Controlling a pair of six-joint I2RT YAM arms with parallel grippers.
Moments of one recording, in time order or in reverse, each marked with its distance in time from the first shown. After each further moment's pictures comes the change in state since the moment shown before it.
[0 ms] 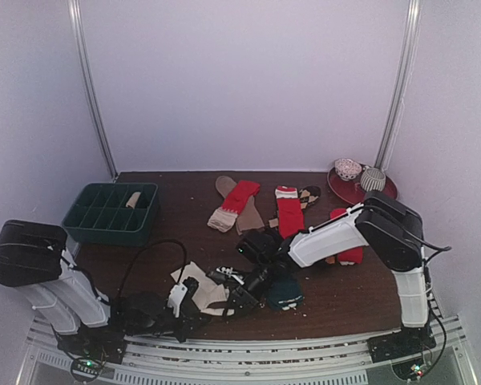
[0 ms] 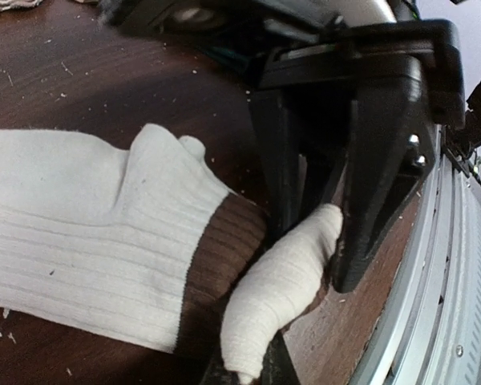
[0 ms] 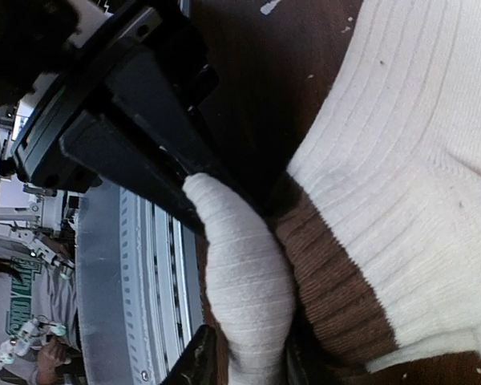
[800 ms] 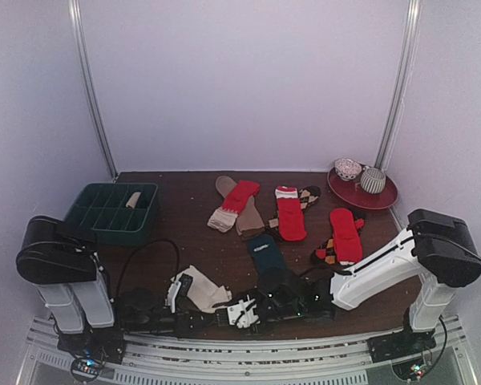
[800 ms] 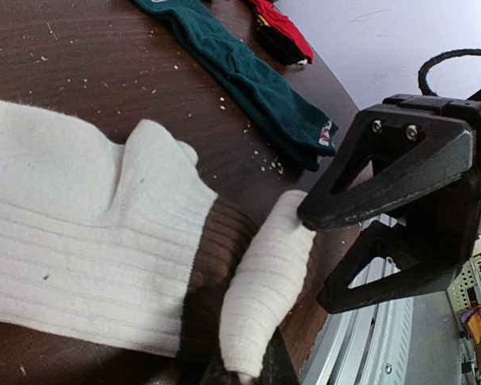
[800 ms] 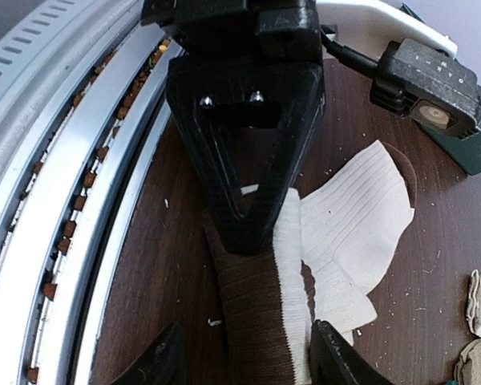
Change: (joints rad) left arm 0.072 0.229 -0.066 0.411 0.191 -0.239; right arm 0.293 -0.355 -0.476 0.576 0.833 -0.730
